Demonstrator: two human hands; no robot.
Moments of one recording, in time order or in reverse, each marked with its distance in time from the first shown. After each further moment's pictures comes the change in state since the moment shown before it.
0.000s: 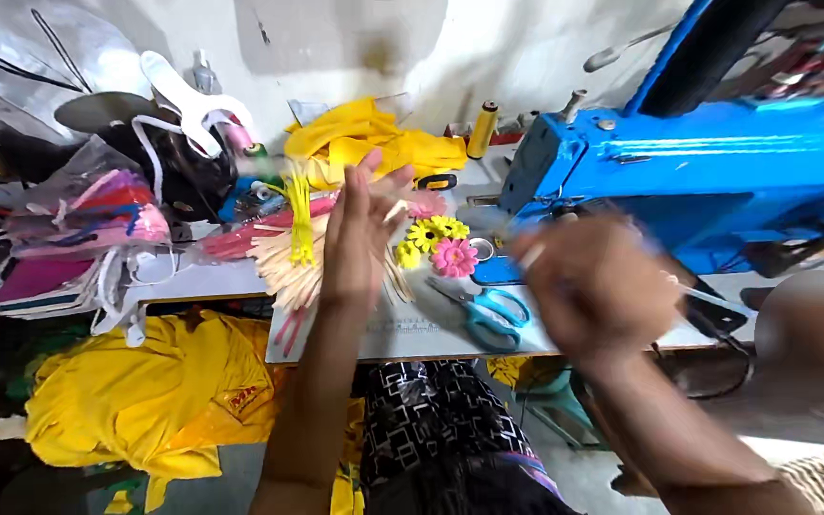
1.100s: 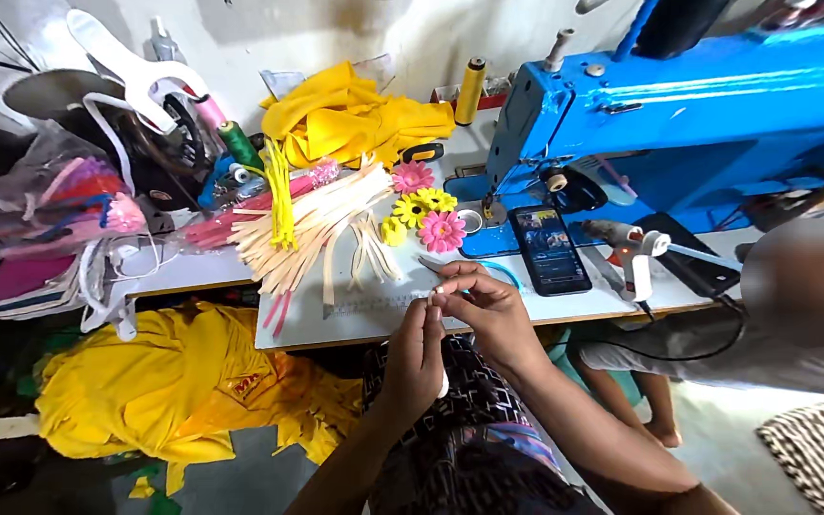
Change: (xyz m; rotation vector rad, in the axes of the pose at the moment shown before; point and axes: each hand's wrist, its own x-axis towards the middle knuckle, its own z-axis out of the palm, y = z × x) left_hand -0.133 -0.079 0.046 0.361 -0.070 0.102; right_hand -0.080 -0.033 0.045 0.830 -0.034 1.100
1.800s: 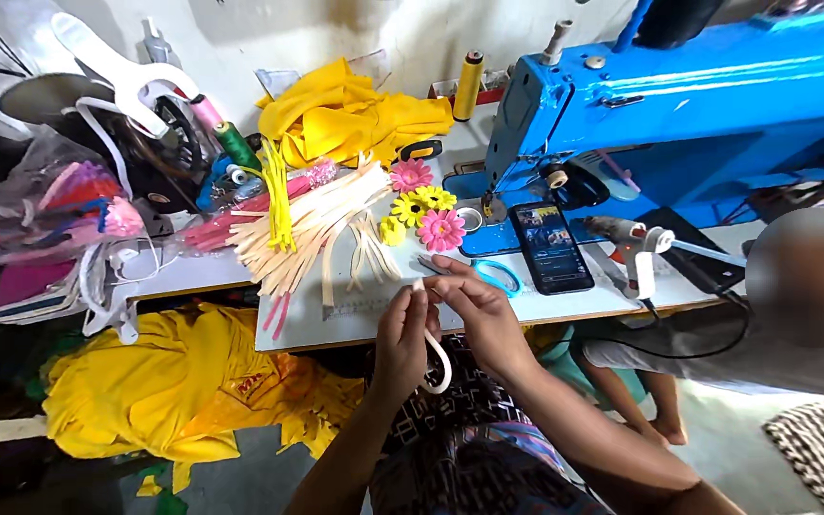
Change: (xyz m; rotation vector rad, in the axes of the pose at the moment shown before) left_hand 0.017 -0.003 -0.006 -0.288 0.030 -0.184; right_hand -0.001 0.009 0.004 -0.021 -0.030 0.043
